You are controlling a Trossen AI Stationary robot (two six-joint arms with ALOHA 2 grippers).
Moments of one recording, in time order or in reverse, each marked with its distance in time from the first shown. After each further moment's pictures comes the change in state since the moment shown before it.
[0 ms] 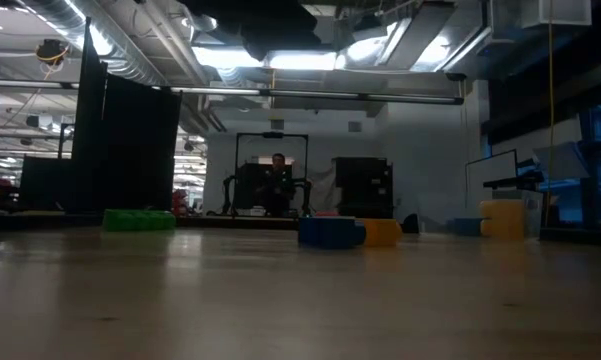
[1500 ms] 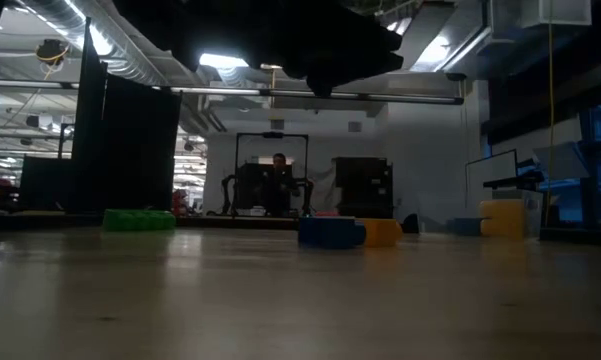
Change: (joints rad) left arm 0.000 0.350 0.001 0.547 0.182 0.019; right arm -0.365 0.002 0.108 0.141 0.037 -0.527
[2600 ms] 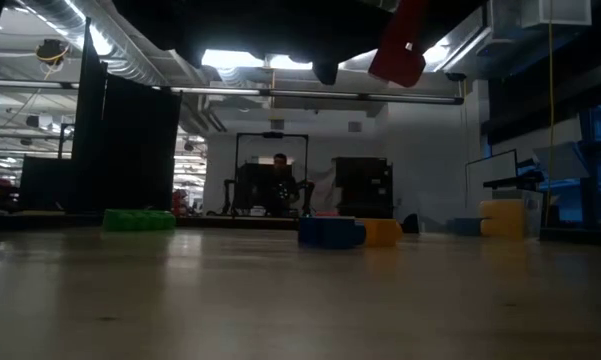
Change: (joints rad) left arm -0.010 0.000 0.000 0.088 0.003 0.016; right arm -0.053 0.015 0.000 0.226 0.957 -0.260
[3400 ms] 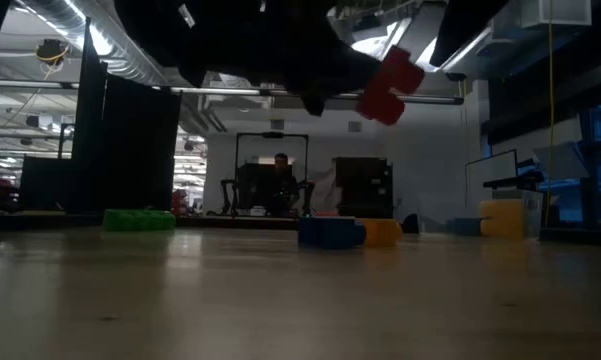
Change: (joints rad) left arm 0.084 0.000 -0.045 -0.005 0.004 -0.101; right arm 0.000 0.000 0.001 -0.158 0.078 0.150
